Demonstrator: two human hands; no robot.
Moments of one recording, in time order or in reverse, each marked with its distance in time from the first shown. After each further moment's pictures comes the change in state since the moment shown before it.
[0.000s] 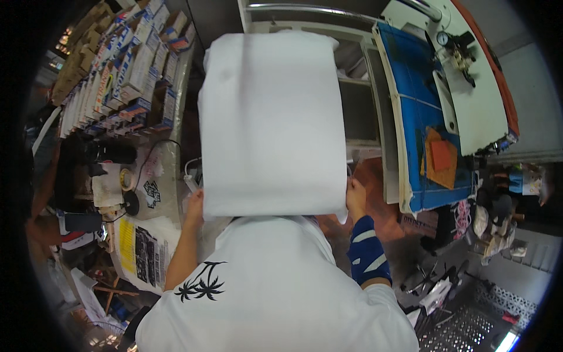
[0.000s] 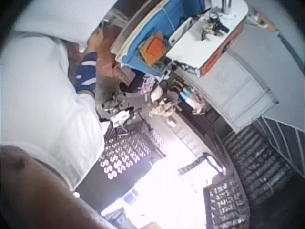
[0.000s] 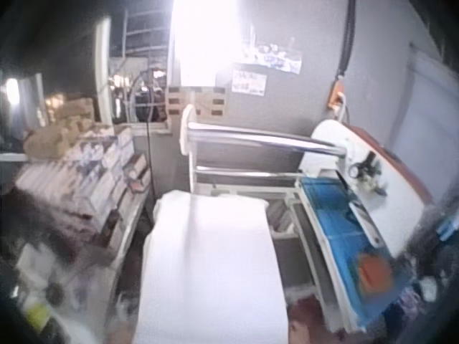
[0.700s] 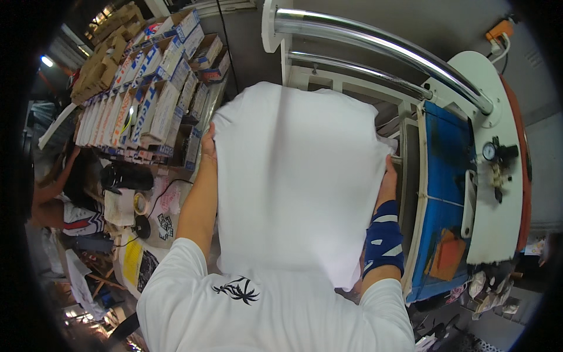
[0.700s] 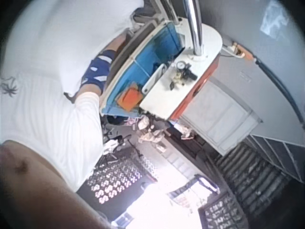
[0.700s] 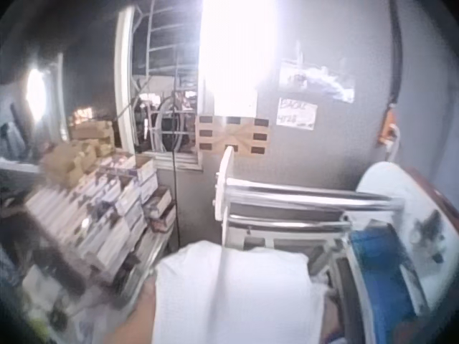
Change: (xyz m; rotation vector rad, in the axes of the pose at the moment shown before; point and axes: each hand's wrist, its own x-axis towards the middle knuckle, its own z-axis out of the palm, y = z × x) left_hand 0.267 0.282 0.079 -0.789 -0.261 0.285; right_hand 0.242 -0.235 -0.016 1.227 -0.299 0.136
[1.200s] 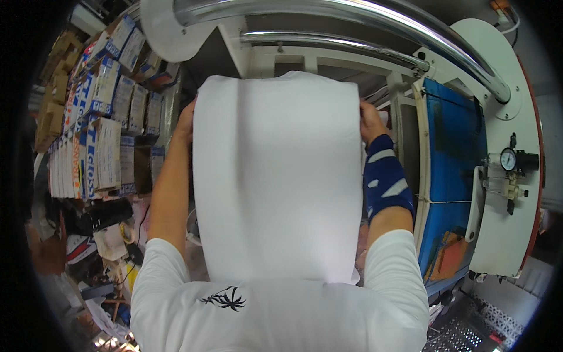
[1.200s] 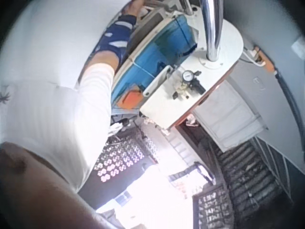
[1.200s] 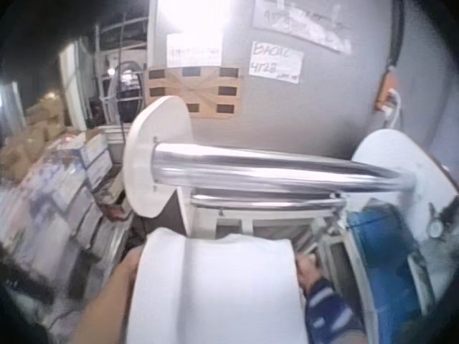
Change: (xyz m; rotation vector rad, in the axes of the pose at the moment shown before) left_hand 0.117 -0.011 0.076 0.387 0.042 -0.077; right_hand 0.181 -0.033 0.021 -0.137 -0.100 0.032
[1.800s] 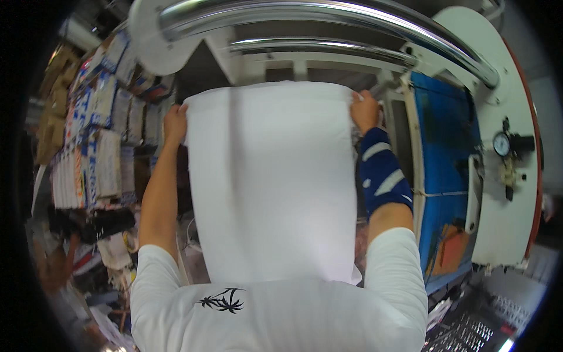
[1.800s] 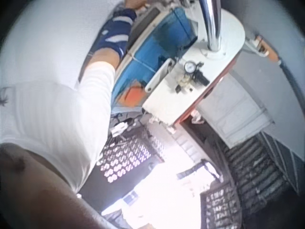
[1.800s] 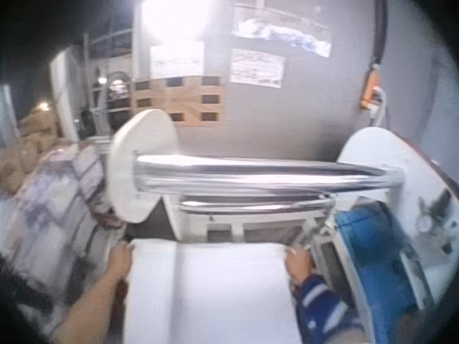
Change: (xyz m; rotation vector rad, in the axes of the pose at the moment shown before) left_hand 0.006 0.027 -0.021 1.434 0.473 0.504; right_hand -0.013 -0.018 0.006 -1.359 0.574 -0.703
